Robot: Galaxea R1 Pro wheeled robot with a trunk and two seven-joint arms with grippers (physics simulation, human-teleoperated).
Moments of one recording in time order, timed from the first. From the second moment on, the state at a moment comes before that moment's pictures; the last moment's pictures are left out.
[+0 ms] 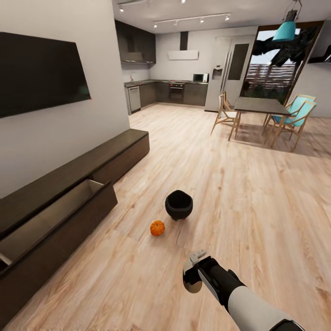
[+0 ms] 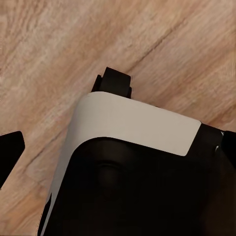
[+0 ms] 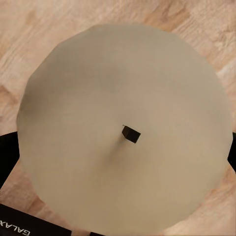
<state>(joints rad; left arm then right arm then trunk) -0.40 0.06 -0.65 0.05 1.01 0.19 -0.02 -0.69 0.09 0.39 -0.43 0.00 0.56 0.07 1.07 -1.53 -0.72</state>
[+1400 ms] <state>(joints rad) -0.40 0.06 -0.65 0.05 1.01 0.19 -0.02 -0.69 0.09 0.39 -0.43 0.00 0.56 0.07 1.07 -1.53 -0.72</state>
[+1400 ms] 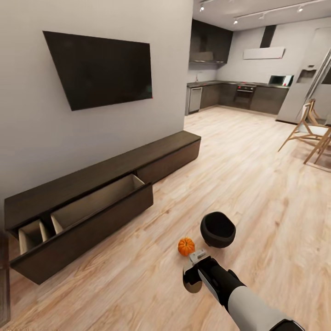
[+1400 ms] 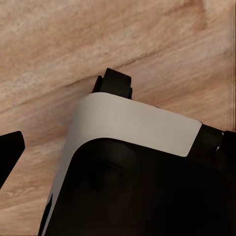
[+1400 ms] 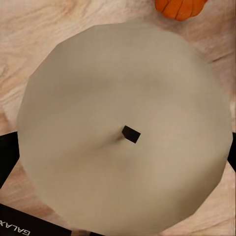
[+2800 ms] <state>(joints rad) -0.40 0.06 -0.65 0.05 1.01 0.19 -0.02 -0.69 0.09 0.39 -0.43 0.00 0.56 0.07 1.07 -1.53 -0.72</state>
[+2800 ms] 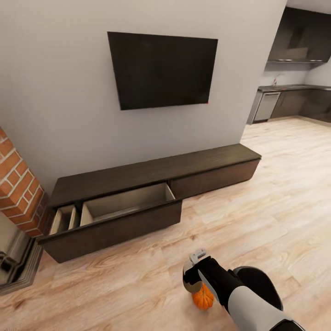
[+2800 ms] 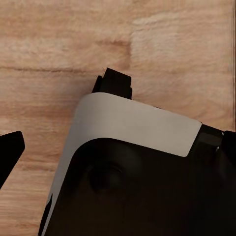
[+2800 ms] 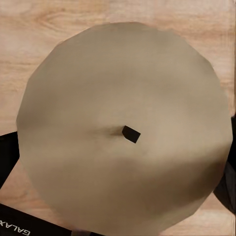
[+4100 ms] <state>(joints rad) -0.40 0.06 -0.65 0.05 1.01 0.19 -0.02 -0.69 0.10 0.39 -0.43 0.00 0.56 0.07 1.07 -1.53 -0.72</state>
